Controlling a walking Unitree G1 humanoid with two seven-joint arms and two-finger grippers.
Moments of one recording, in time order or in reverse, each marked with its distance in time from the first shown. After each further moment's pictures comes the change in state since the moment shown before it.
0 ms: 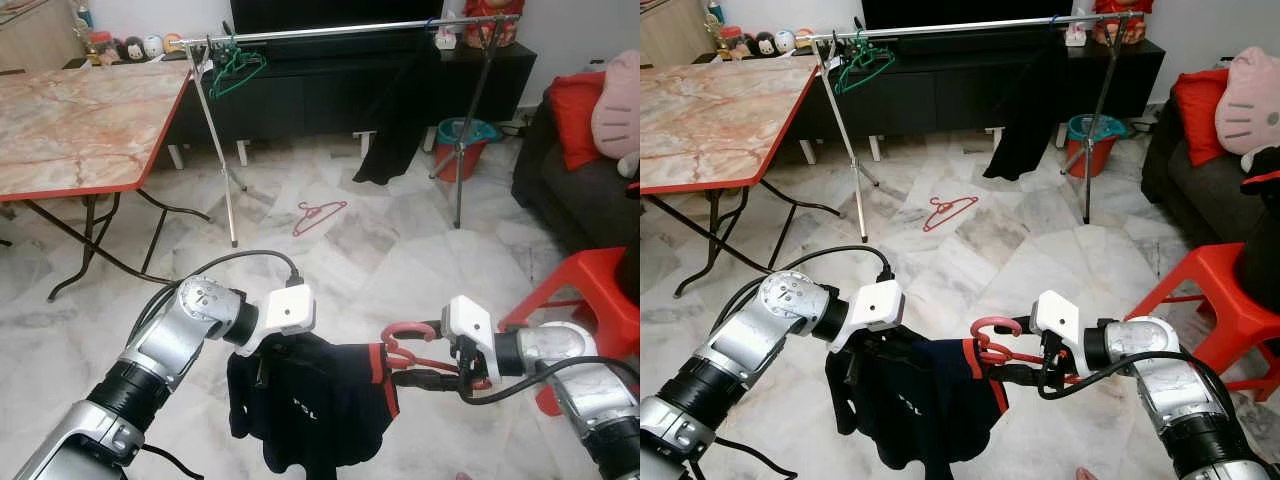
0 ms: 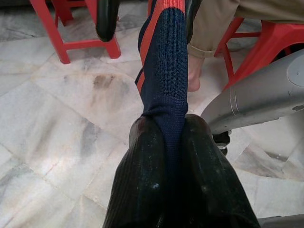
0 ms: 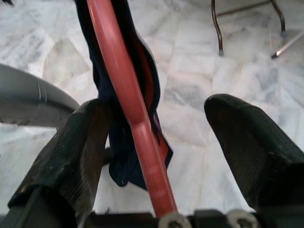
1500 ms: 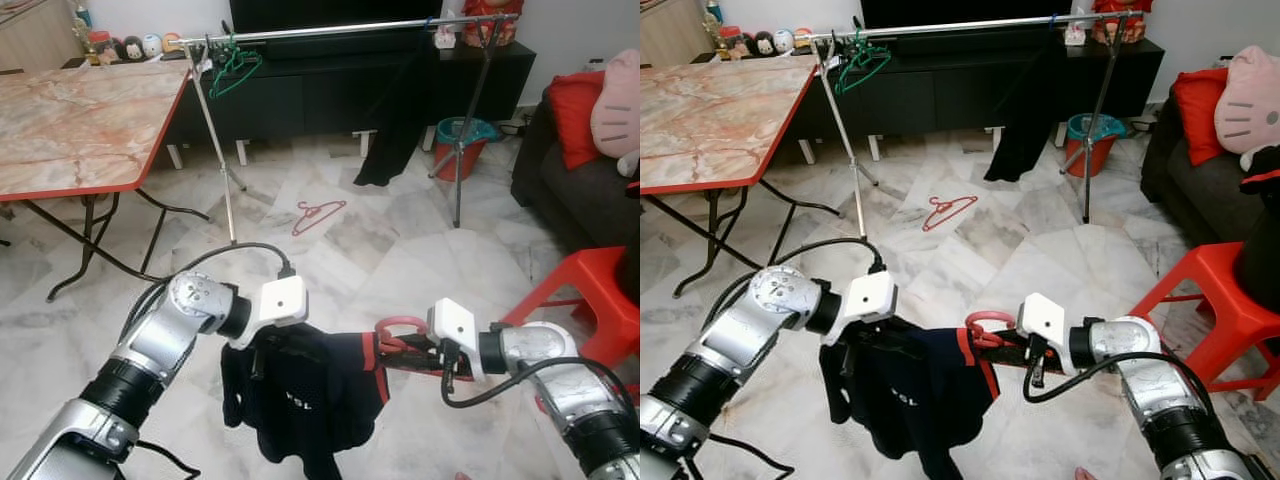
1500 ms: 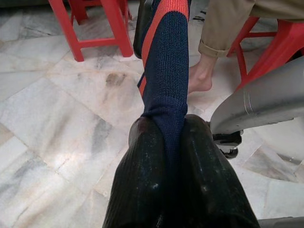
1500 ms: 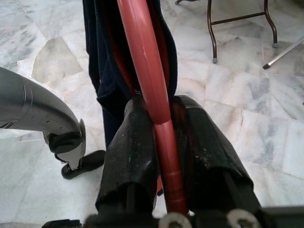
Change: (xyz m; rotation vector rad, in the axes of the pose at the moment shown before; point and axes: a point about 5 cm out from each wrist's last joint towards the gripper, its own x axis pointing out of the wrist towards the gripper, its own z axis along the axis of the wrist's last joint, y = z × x) left arm -0.010 0.005 0.000 0.005 0.009 0.055; right arm 0.017 -0.004 0.003 -0.066 -0.021 -0.017
